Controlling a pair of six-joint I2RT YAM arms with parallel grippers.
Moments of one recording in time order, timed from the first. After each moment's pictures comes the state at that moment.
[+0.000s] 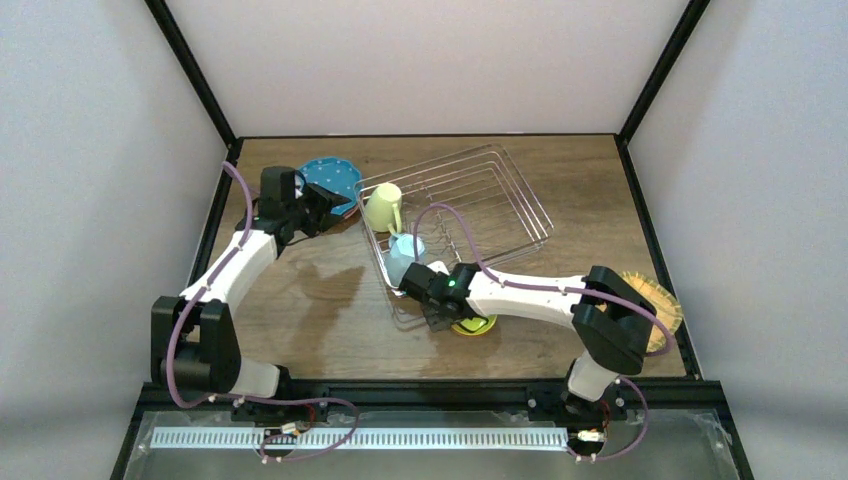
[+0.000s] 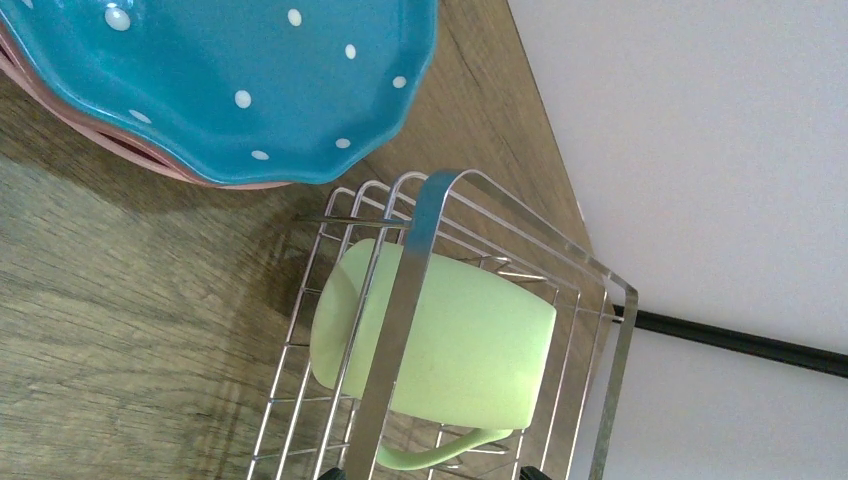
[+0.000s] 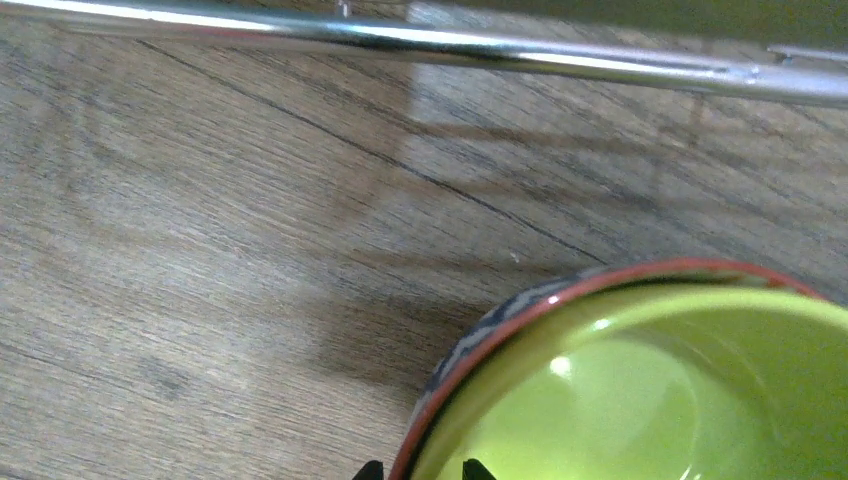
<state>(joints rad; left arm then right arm) -0.12 1.41 0.96 -0.22 0.33 -1.12 1.09 1.65 1.06 -0.79 0.26 0.63</state>
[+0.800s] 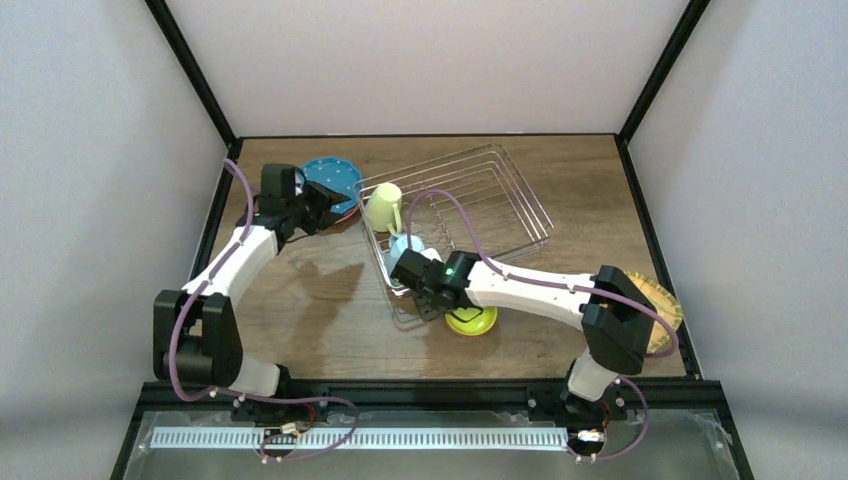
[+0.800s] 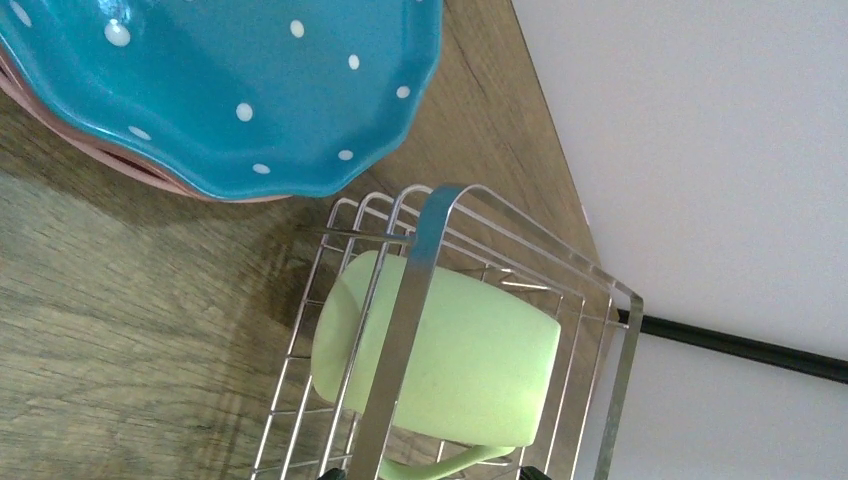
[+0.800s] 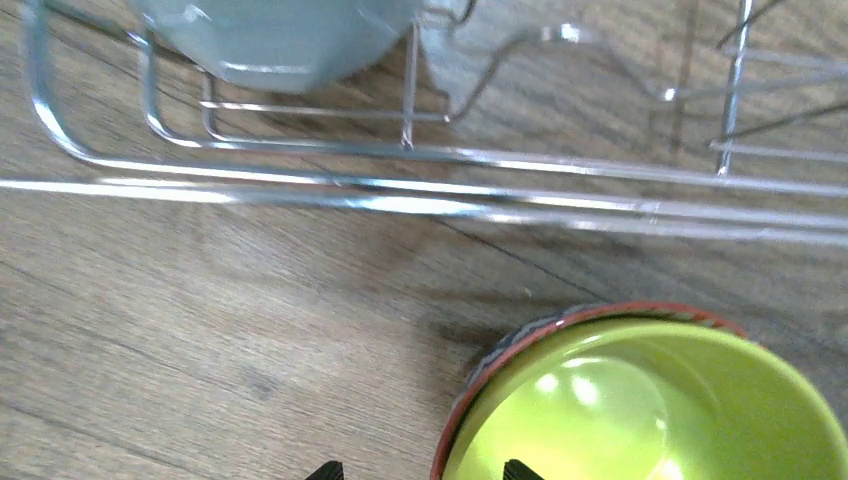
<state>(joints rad) -0.11 1.44 0.98 -0.22 0.34 -1.11 1.09 1.65 1.18 -0.87 0.25 0.63</state>
